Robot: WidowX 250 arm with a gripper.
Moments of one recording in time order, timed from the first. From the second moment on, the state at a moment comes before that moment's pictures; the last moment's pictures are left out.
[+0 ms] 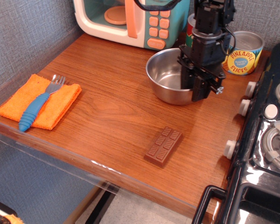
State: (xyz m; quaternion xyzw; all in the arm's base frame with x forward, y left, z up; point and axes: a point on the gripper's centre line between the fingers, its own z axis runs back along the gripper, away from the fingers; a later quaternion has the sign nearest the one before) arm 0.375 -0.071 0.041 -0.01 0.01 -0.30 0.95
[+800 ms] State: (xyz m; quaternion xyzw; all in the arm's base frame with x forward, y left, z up) arm 0.340 0.040 0.124 -0.03 -0.04 -0.06 1.00
